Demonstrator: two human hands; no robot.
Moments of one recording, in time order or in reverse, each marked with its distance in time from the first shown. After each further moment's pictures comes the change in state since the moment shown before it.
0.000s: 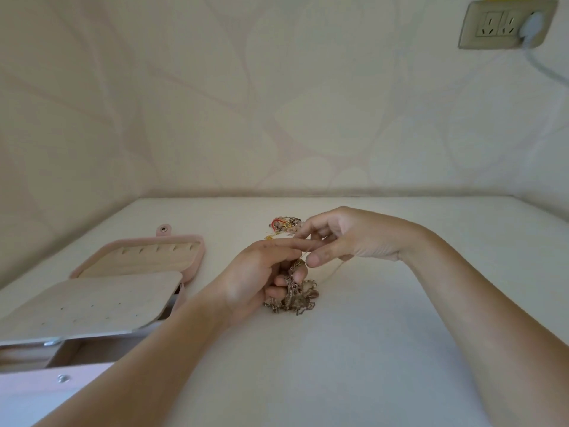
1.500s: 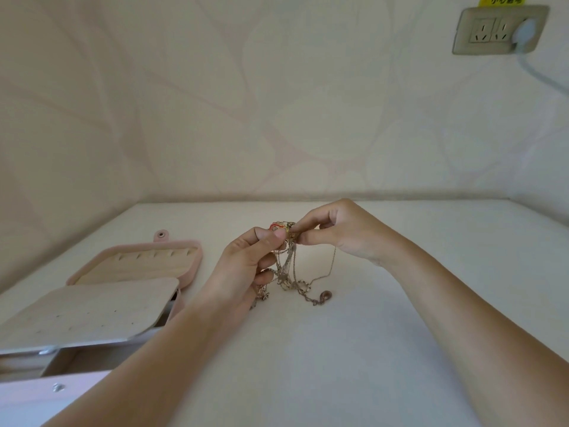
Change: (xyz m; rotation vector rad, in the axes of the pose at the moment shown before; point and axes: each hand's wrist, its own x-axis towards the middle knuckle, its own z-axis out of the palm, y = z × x) left_hand 0.009 -0.004 -0.005 -0.254 0.287 0.160; right_hand 0.011 0.007 0.004 0.101 0.366 -0.137
